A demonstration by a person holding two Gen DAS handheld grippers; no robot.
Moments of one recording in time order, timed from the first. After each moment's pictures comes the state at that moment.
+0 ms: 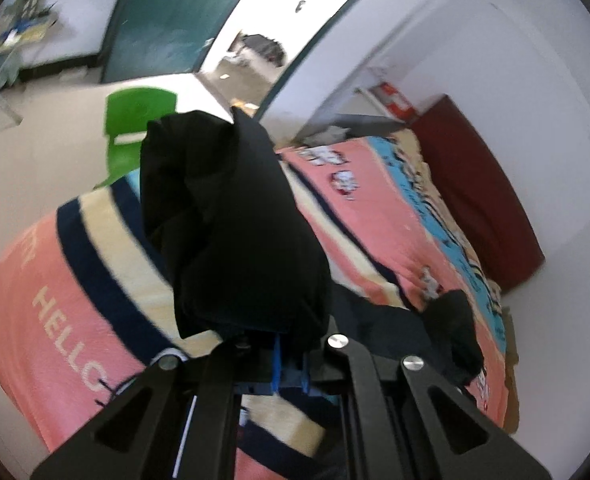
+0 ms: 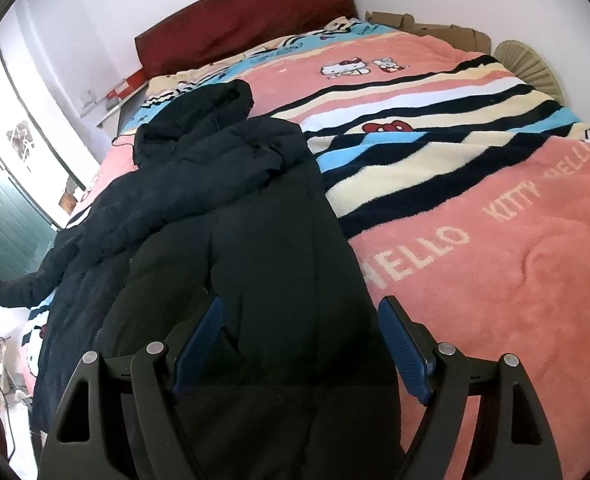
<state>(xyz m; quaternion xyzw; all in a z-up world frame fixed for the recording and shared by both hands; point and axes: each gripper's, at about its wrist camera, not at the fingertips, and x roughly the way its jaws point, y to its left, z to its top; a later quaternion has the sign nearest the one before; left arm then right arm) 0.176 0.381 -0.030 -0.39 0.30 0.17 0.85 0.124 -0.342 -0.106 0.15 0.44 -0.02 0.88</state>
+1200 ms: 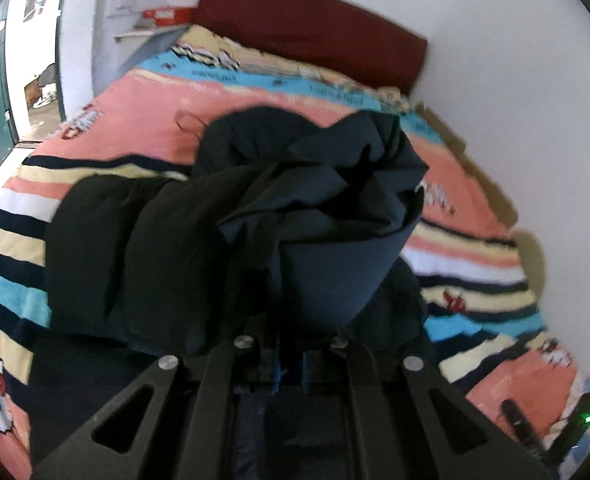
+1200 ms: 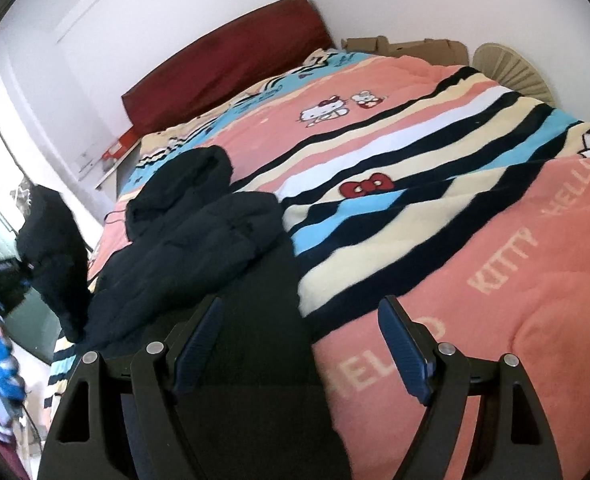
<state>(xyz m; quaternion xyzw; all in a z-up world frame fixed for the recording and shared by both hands) 0.326 -0.088 -0.027 -0.12 0.43 -0.07 0.89 0.170 -0.404 -0.090 0.22 0.37 -0.04 0.90</state>
